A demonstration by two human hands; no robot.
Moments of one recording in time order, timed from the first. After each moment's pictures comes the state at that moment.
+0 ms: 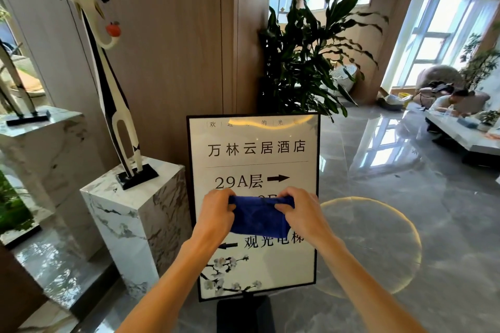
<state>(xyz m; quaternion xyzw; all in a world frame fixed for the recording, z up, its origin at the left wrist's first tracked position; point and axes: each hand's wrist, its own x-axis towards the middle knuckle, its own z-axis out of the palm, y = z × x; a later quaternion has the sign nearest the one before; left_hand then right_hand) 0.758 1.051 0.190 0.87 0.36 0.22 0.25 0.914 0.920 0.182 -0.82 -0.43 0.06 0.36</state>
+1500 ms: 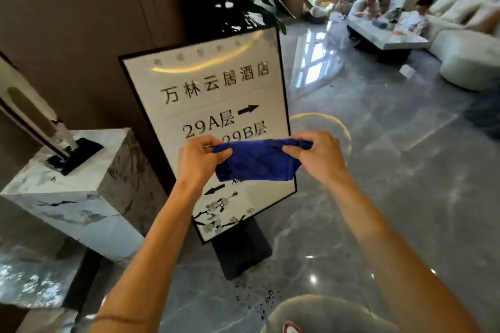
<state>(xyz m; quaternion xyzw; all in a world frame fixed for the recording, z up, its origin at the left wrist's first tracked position) 0.753 1.088 0.164 0.78 0.27 0.21 0.52 0.871 0.875 0.163 -0.87 -0.23 -0.04 0.43</state>
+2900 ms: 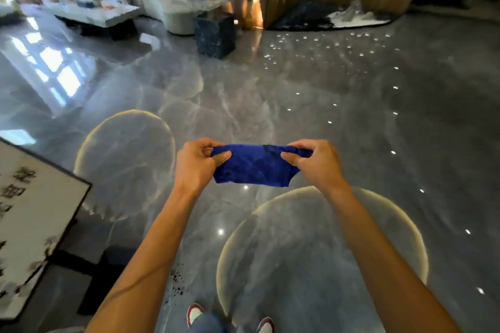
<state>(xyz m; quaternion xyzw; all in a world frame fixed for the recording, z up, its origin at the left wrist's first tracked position) 0.624 0.668 0.133 0.81 -0.18 -0.10 0.55 0.489 0.456 0.128 -0.83 0.25 -0.22 0.45</state>
